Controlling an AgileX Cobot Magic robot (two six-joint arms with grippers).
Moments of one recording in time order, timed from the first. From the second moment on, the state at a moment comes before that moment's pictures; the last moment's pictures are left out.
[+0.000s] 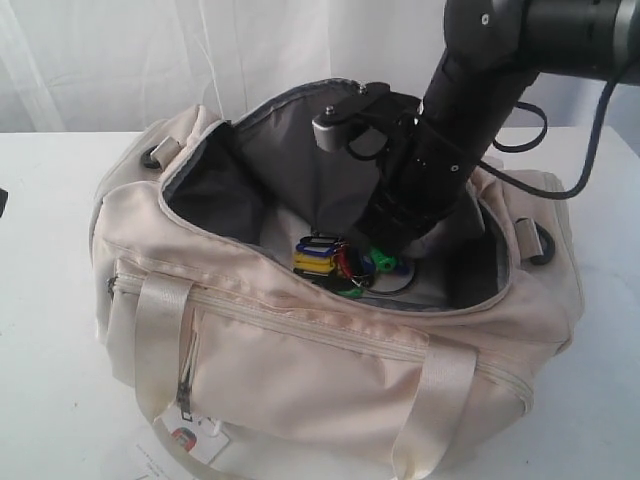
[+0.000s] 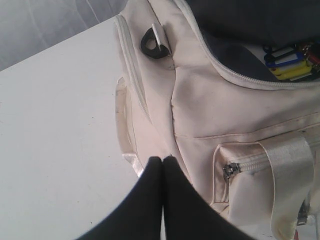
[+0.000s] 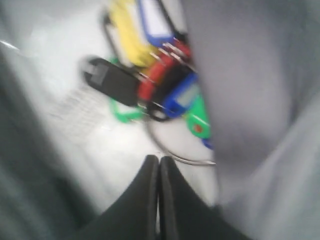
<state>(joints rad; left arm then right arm) -0.36 0.78 -0.70 -0.05 0.54 0.26 0.63 1.74 -1.43 0.18 1.07 -0.46</state>
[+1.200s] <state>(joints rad) -0.36 0.78 -0.70 -0.05 0.54 0.26 0.64 1.78 -1.31 -0.31 0.56 -0.08</state>
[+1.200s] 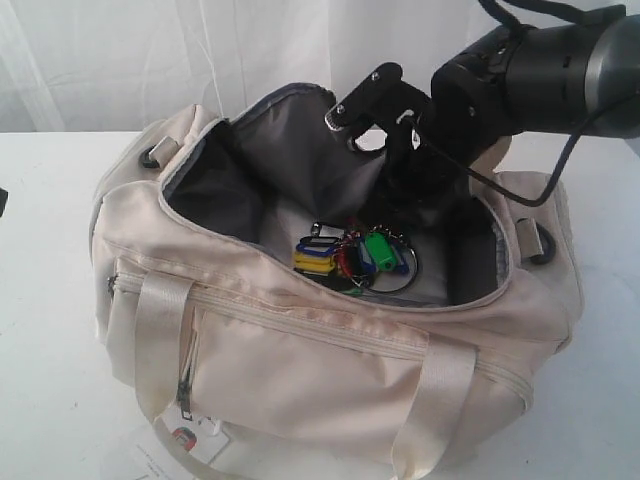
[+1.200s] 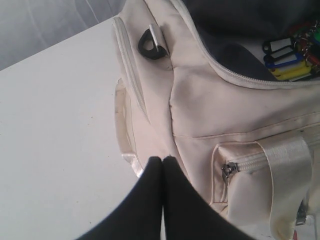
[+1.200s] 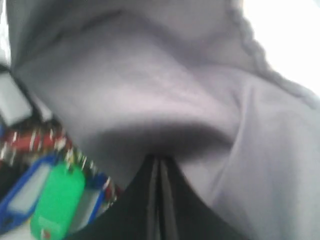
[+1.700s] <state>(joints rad) -0.36 0.78 -0.70 -0.05 0.54 0.26 0.58 1.76 -1.32 -0.86 0.60 0.59</state>
